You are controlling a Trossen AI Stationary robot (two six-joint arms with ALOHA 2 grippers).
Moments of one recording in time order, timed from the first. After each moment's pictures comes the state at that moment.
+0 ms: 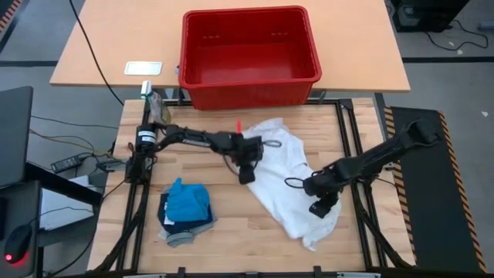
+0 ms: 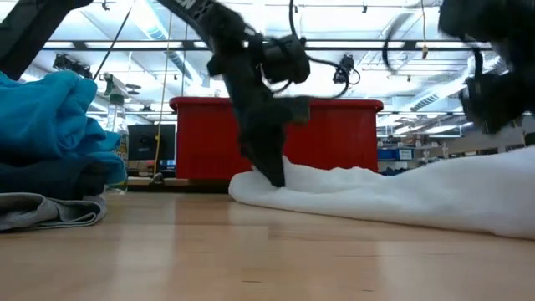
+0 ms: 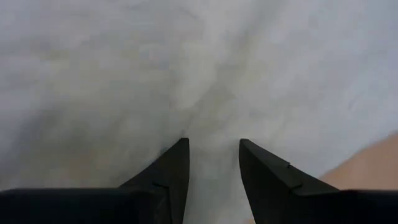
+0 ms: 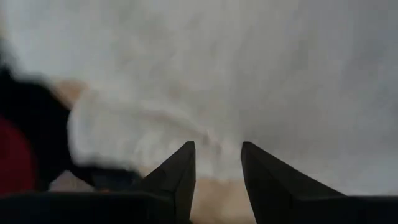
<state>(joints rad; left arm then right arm) 0.12 2.02 1.43 -0.57 0.08 -0.07 0.33 1.28 0.59 -0.62 -0.53 1.13</state>
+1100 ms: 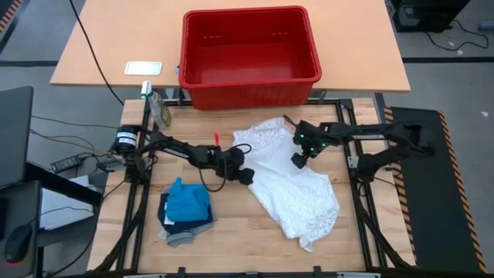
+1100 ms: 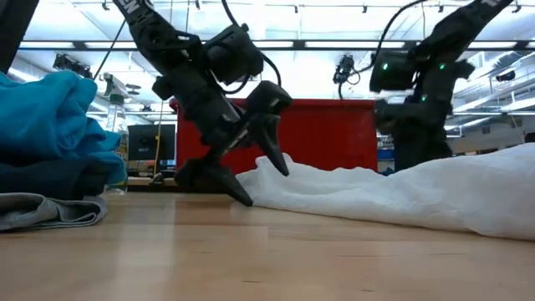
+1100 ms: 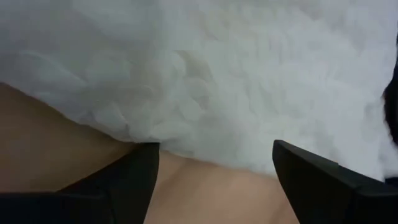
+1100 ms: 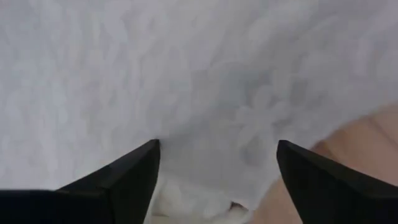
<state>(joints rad) 0.04 1.84 0.95 0.01 0.17 -1.13 -0.39 1.33 0.65 -0.54 -0.18 0.46</state>
